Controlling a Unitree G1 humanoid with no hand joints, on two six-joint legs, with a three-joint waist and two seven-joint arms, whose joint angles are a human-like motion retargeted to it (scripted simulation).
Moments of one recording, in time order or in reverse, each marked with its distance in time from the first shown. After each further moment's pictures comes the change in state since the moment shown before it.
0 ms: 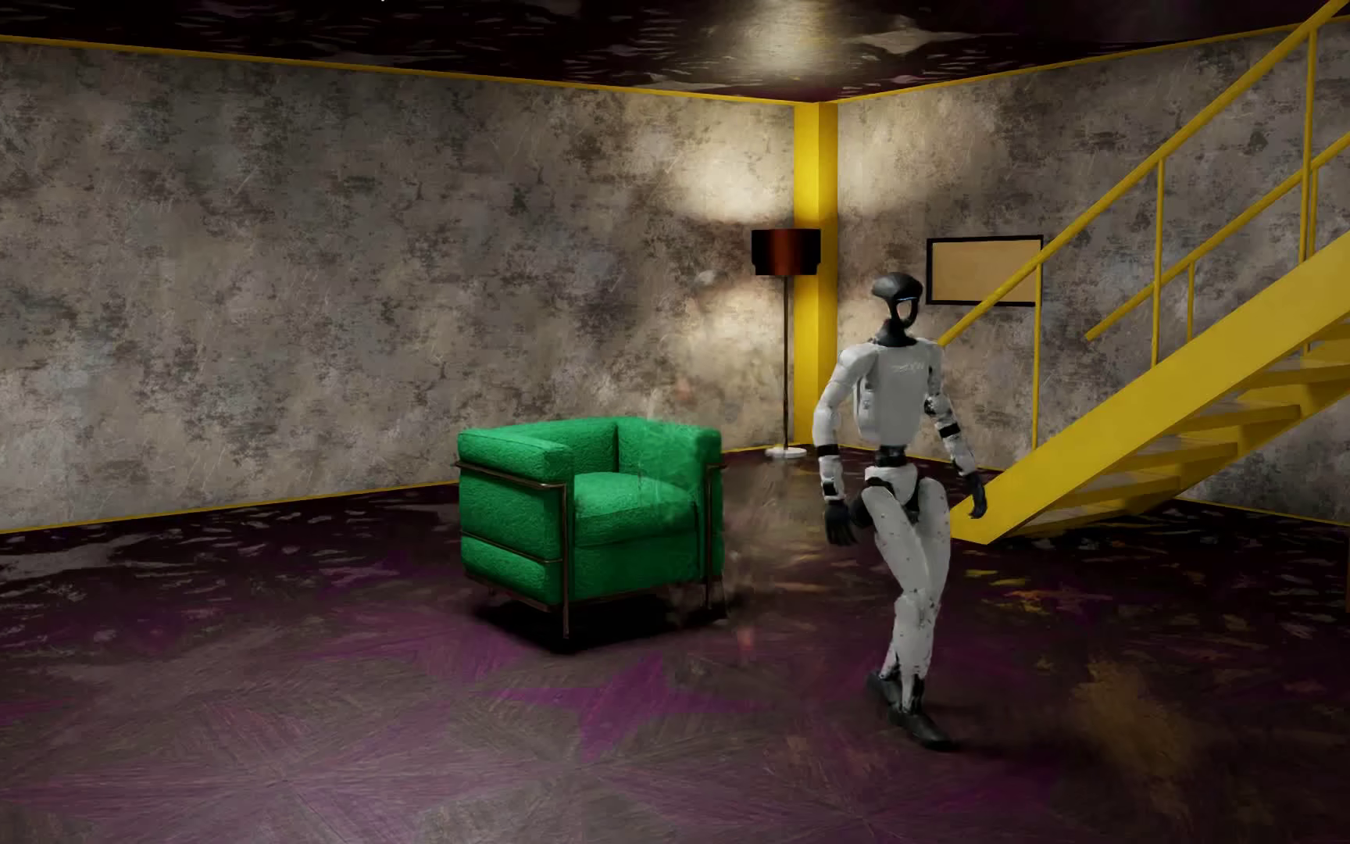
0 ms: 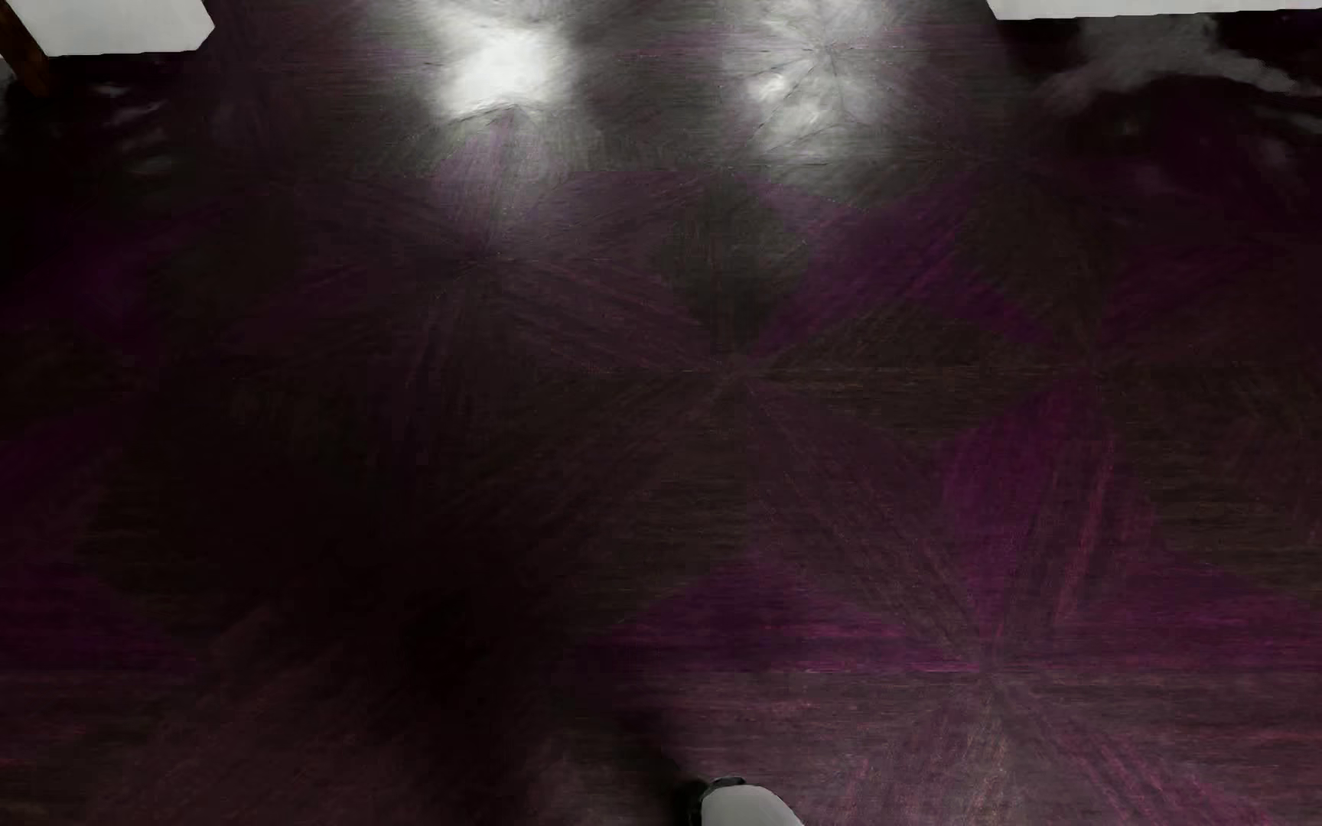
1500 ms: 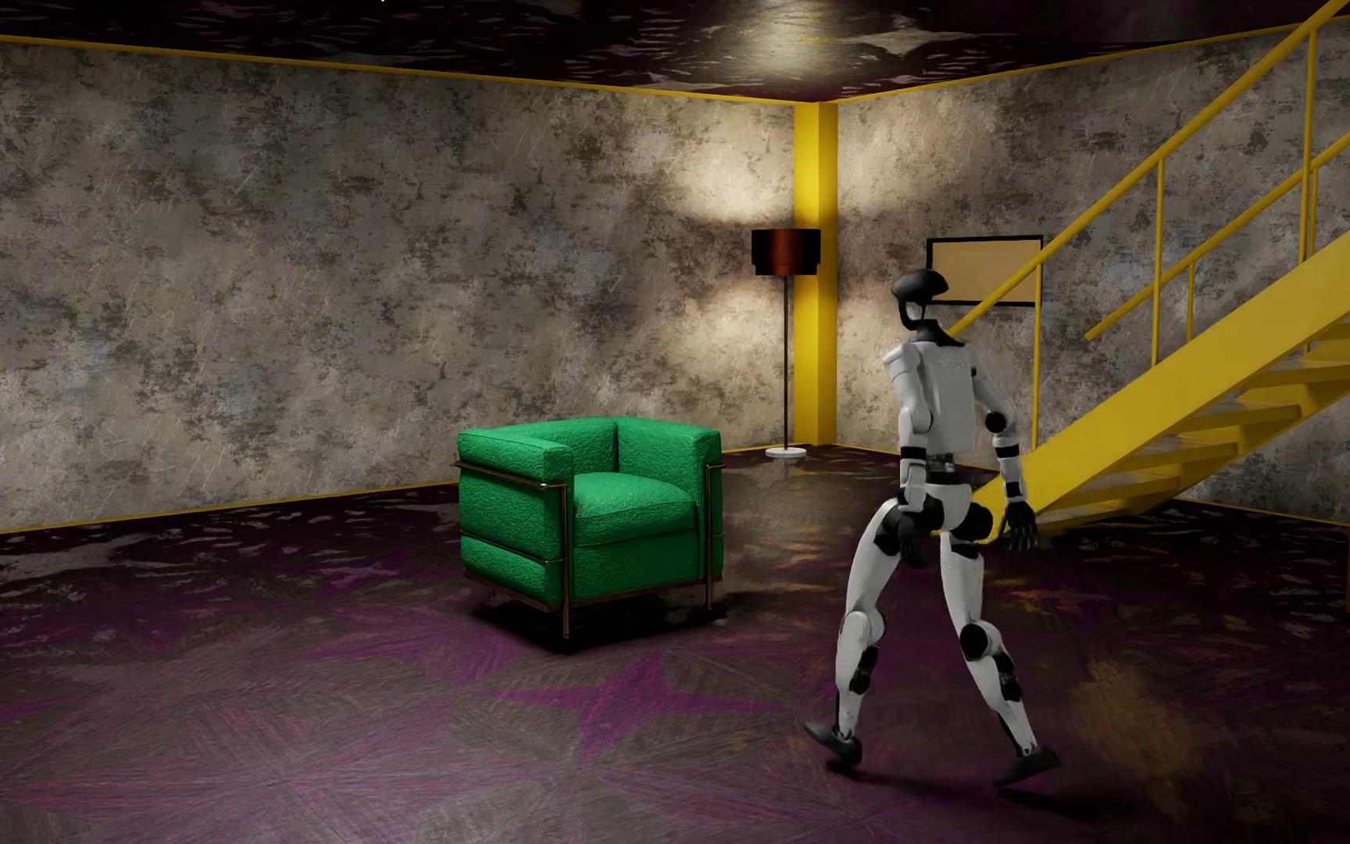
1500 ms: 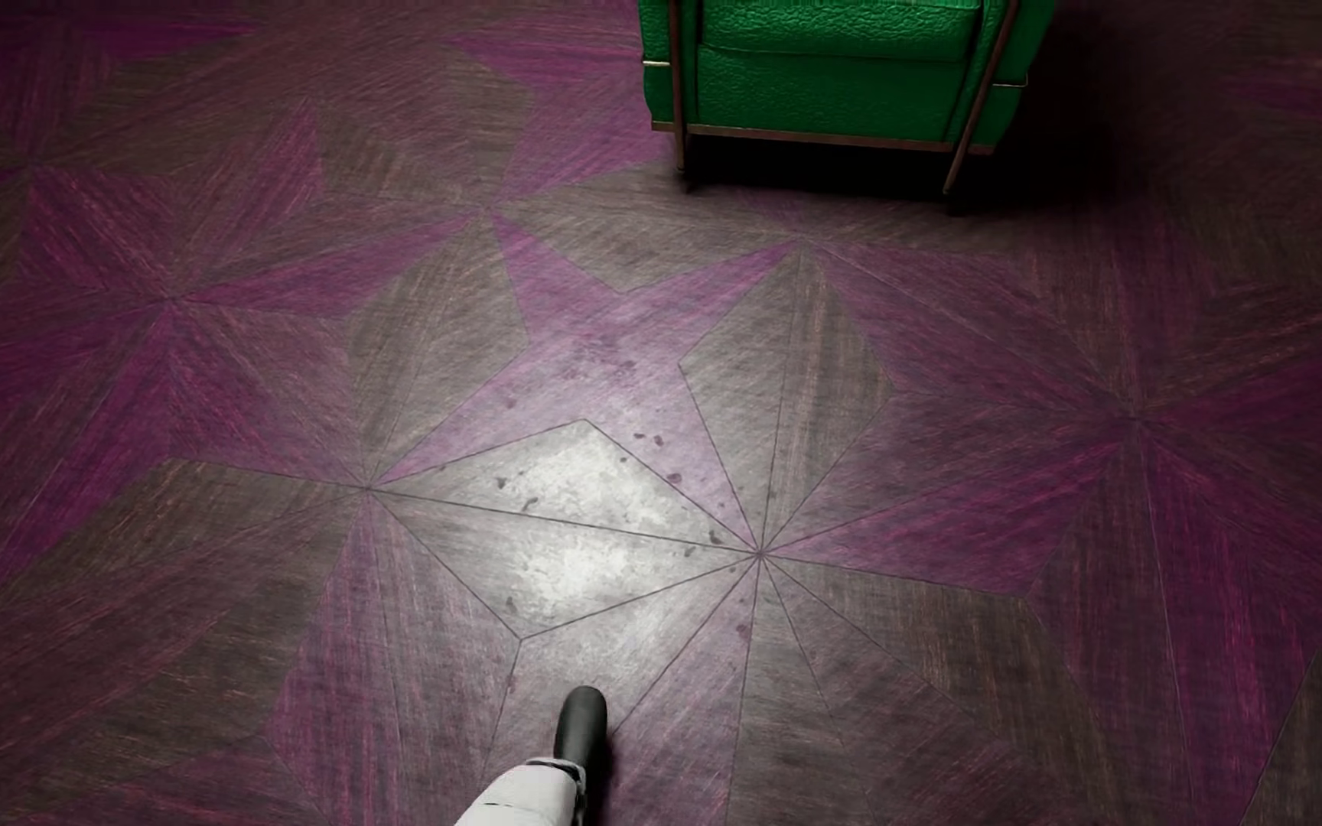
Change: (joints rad) body -0.419 0.606 0.217 0.104 -0.009 -0.018 0.000 0.000 0.022 -0.255 -0.150 0.245 0.034 0.058 -0.112 -0.011 -0.028 0.000 0.000 -0.096 0.007 0.151 0.280 0.000 0.000 0.000 0.000 0.000 0.000
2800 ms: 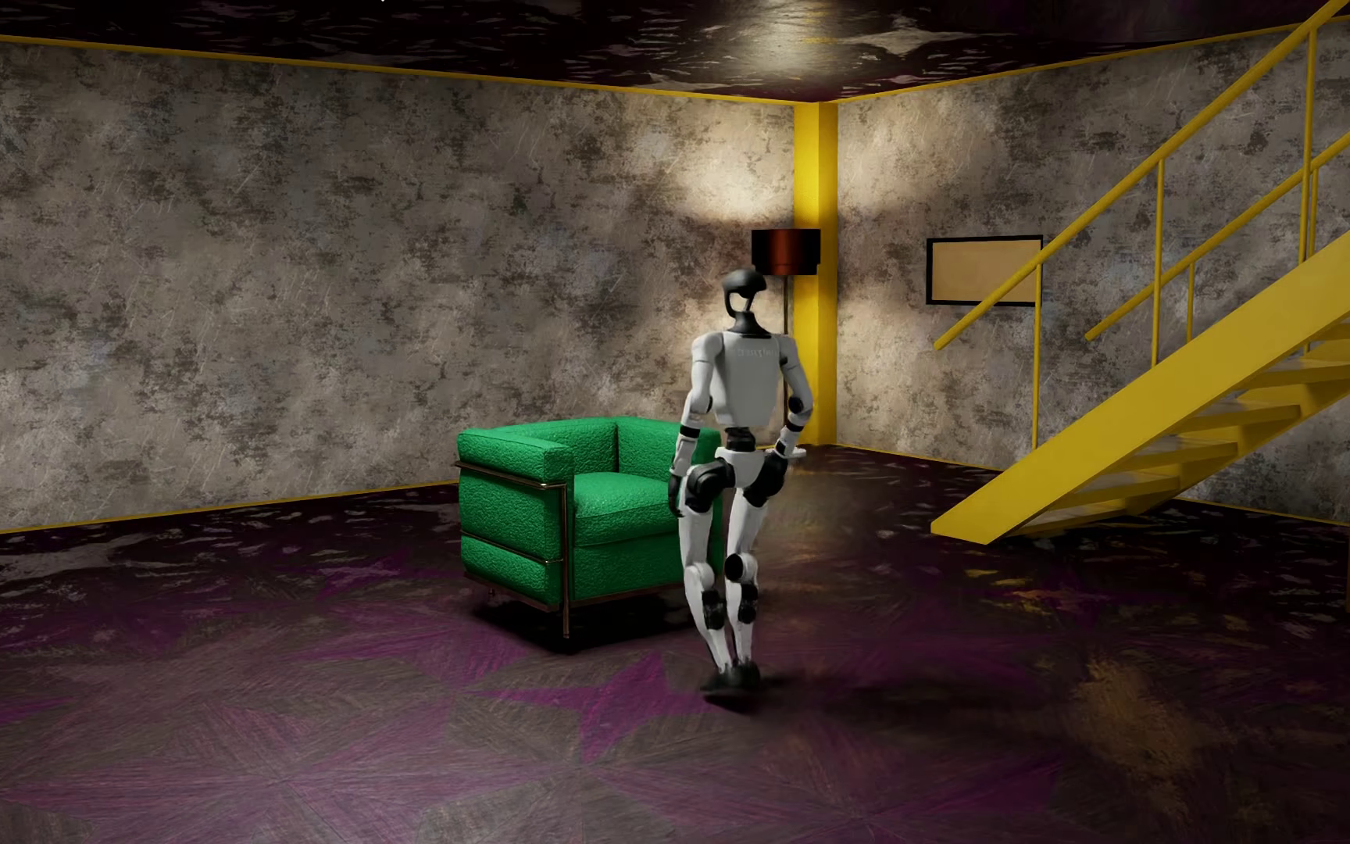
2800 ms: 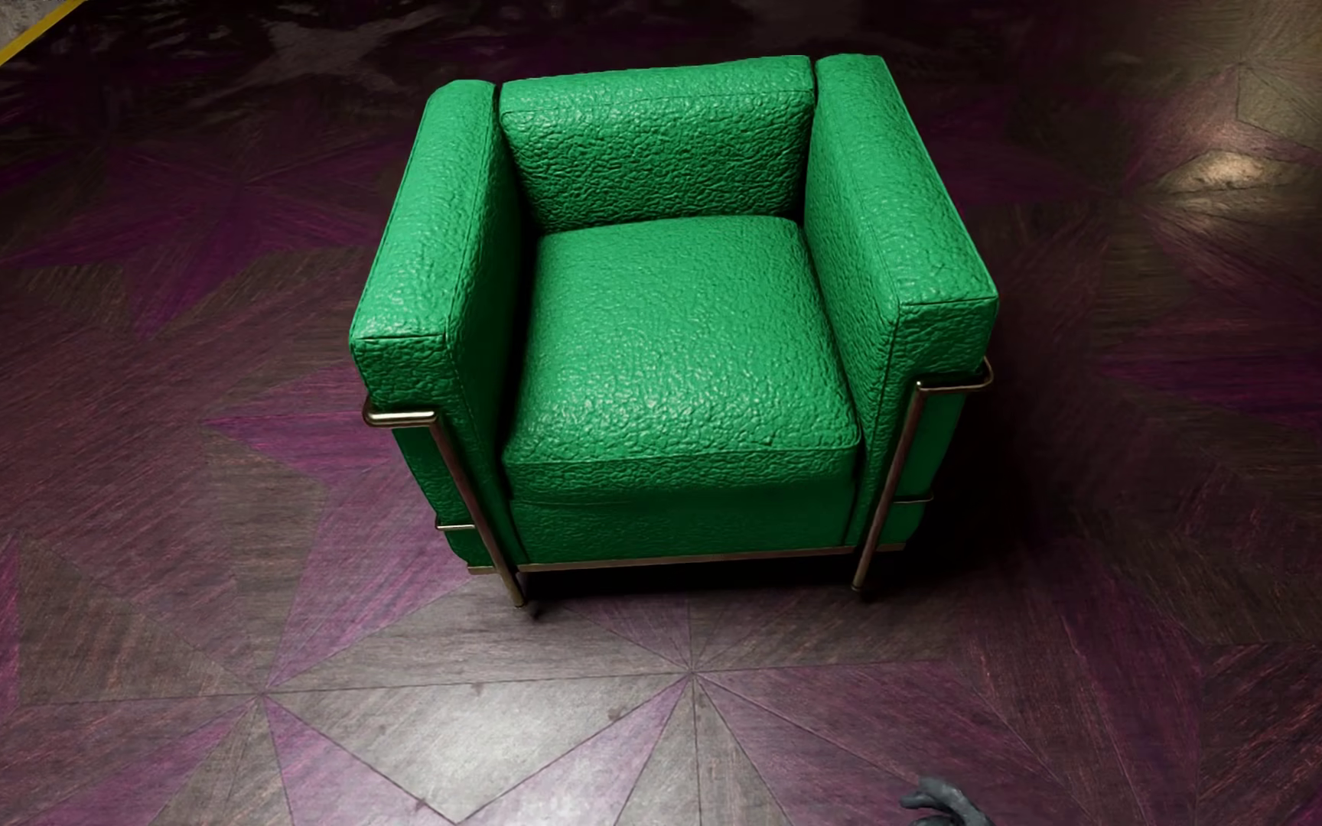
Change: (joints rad) body 0.369 -0.331 -0.135 -0.070 0.075 0.039 0.000 0.000 -0.055 0.422 0.018 -0.096 -0.126 -0.052 0.006 -0.074 -0.015 0.000 0.000 0.024 -0.132 -0.100 -0.492 0.000 0.000 0.000 0.000 0.000 0.000
